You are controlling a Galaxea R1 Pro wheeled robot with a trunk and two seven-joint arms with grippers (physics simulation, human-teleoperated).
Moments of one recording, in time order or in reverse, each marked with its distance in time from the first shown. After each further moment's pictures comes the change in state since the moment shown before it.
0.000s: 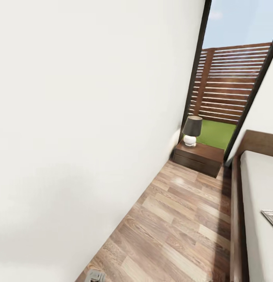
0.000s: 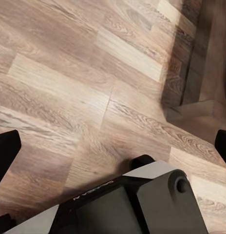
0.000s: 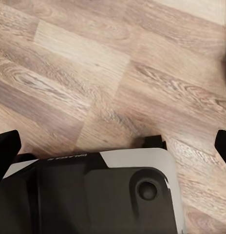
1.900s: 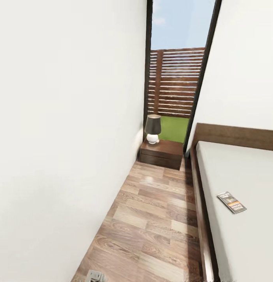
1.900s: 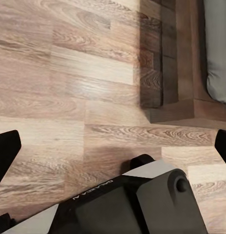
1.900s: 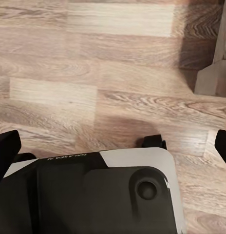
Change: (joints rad) left arm 0.000 0.000 0.000 0.000 0.000 0.000 -0.002; right arm 0.000 -0.001 0.001 0.000 0.000 -0.001 0.000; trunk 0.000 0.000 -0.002
